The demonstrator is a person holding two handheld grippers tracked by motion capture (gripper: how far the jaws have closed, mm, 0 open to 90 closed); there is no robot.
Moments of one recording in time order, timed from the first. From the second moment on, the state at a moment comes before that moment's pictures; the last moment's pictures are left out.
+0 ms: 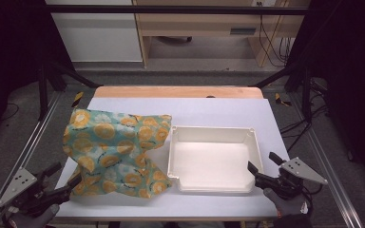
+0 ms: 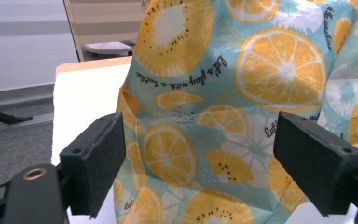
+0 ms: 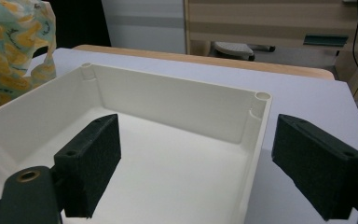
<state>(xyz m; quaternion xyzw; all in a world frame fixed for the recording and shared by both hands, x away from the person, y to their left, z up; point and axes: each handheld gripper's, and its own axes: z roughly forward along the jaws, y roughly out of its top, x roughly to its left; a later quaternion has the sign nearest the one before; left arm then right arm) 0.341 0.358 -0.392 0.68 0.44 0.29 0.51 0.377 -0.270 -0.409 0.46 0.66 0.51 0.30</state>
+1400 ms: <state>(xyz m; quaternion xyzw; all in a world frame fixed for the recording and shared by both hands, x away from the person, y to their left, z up) 0.364 0.353 -0.322 0.65 0.41 0.32 0.55 0.399 -0.199 -0.365 0.40 0.69 0.54 0.28</state>
